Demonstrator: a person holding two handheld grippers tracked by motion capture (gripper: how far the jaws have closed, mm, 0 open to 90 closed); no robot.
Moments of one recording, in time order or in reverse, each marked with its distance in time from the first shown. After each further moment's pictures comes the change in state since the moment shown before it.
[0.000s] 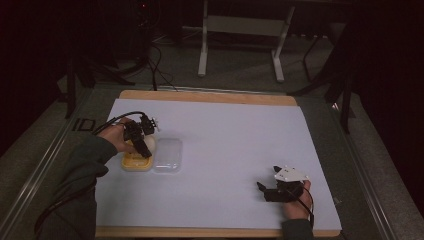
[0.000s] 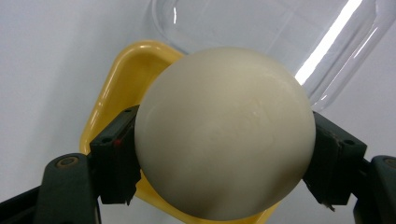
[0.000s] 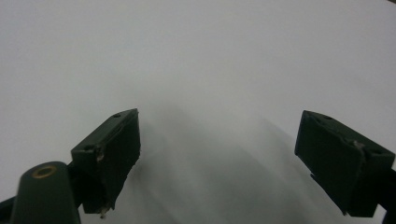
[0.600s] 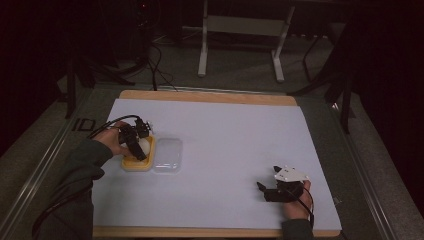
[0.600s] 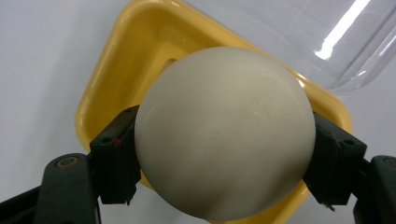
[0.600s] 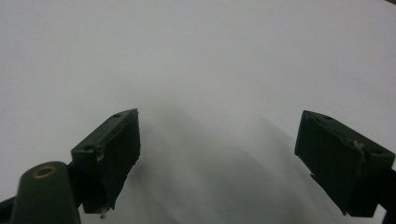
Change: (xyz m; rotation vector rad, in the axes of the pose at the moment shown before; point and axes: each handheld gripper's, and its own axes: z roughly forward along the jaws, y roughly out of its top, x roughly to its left) left arm 0.006 -0.016 0.015 0.016 0.013 -0.023; right arm 0.000 0.000 0.000 -0.002 -0.001 -0.001
